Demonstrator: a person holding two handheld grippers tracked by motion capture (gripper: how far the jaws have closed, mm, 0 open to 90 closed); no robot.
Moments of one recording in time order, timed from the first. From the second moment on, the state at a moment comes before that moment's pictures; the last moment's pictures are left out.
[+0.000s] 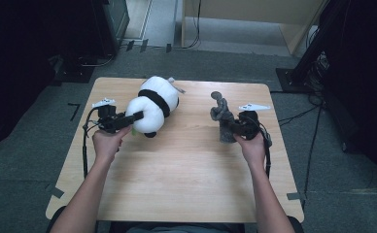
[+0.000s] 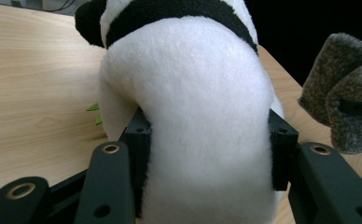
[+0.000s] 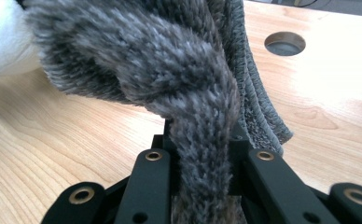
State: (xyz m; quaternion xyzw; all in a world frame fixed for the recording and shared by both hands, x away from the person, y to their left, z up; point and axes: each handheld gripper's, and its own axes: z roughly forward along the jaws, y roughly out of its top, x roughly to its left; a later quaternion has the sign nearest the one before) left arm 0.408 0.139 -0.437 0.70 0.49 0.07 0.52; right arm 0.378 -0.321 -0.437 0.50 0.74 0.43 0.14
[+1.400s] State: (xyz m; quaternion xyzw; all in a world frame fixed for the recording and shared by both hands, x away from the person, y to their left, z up) left arm 0.428 0.175 -0.471 0.73 0.48 0.13 0.47; right arm 0.405 -0.382 -0.499 0.57 0.73 0.36 0.14
